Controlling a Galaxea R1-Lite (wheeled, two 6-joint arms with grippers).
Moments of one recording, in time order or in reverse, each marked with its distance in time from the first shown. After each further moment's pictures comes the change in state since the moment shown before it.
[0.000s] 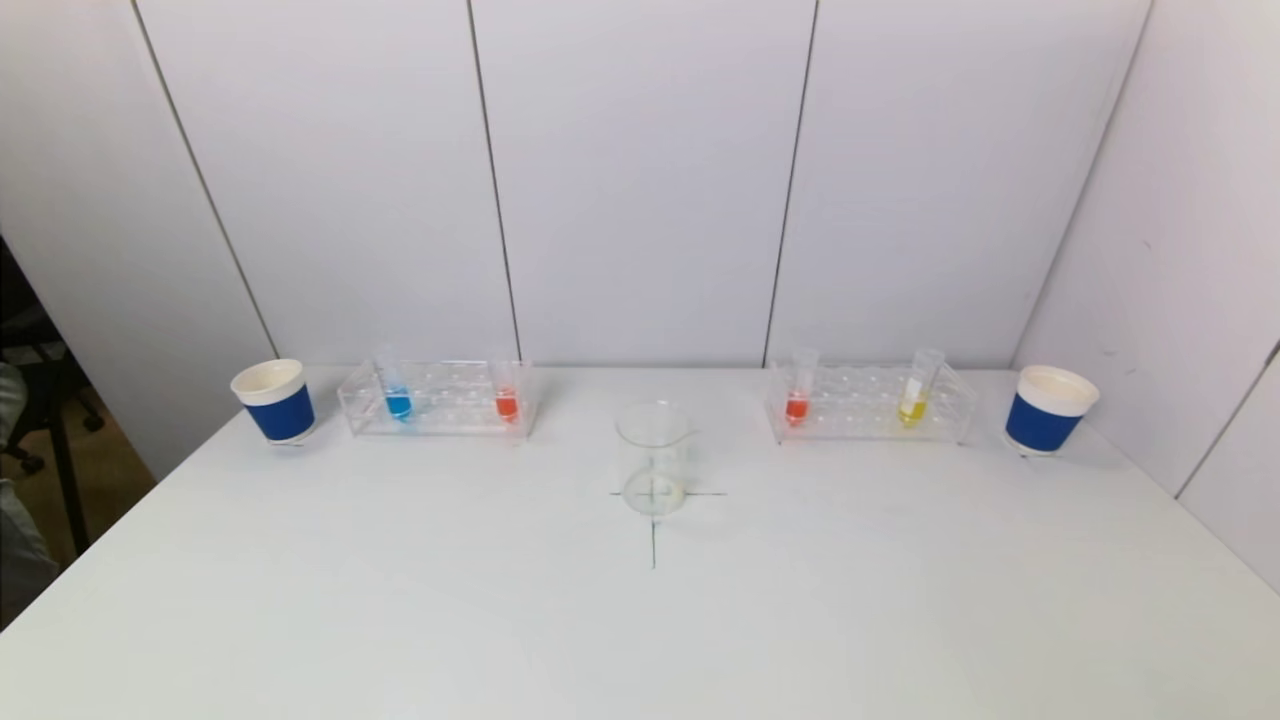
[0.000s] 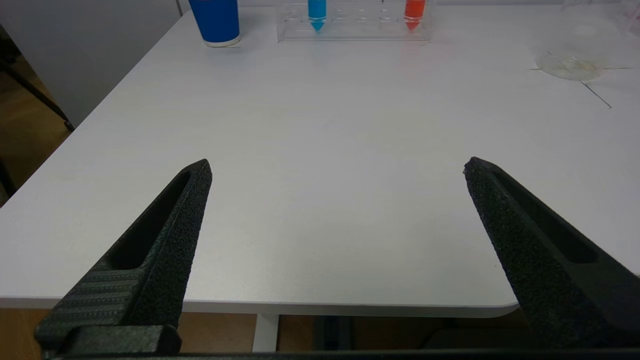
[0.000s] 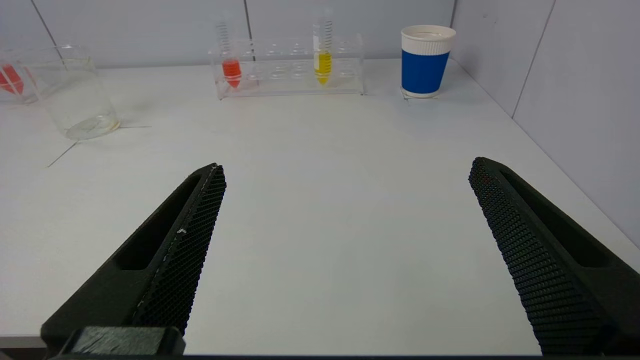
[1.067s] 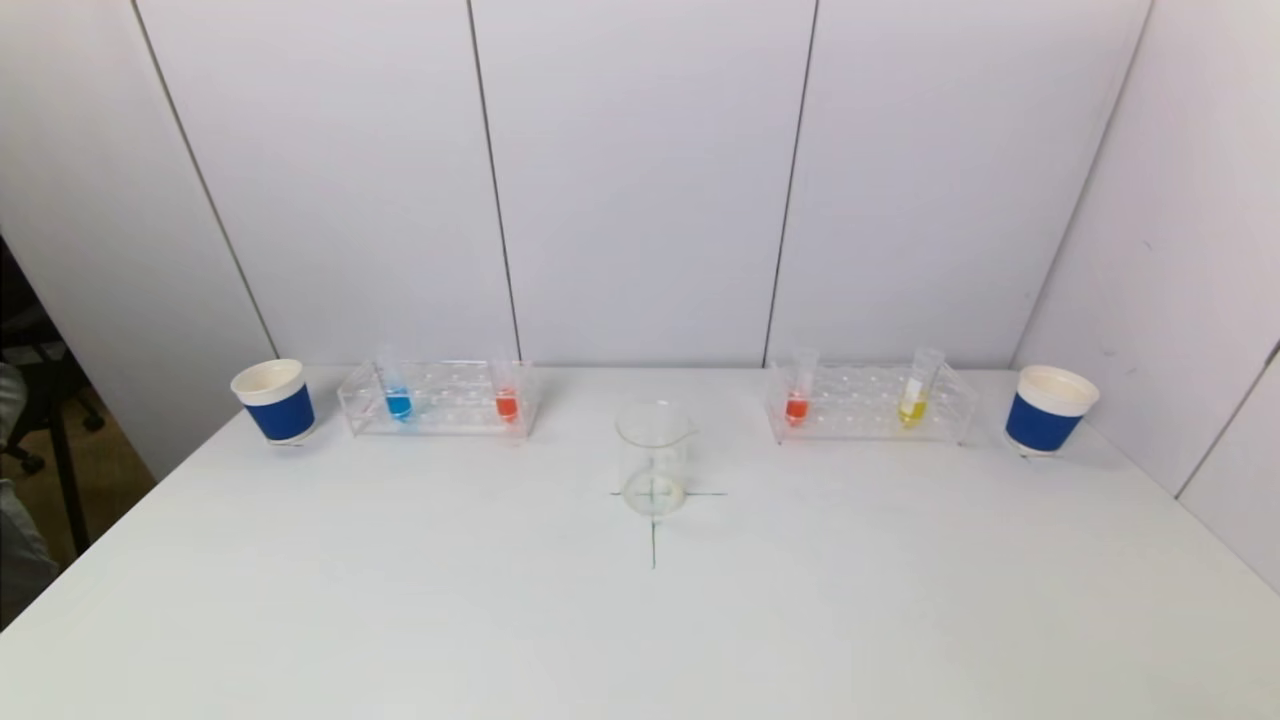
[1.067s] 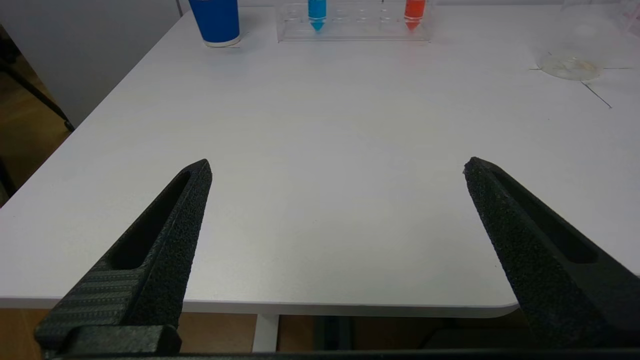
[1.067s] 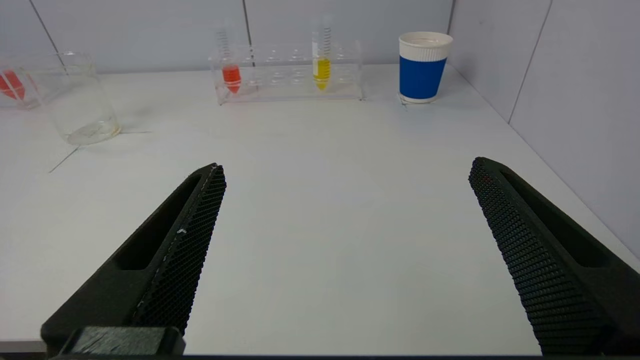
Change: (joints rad) left arm 0.000 0.000 0.000 0.000 0.000 0.000; right arm 0.000 0.000 -0.027 0.014 -0.003 -0.001
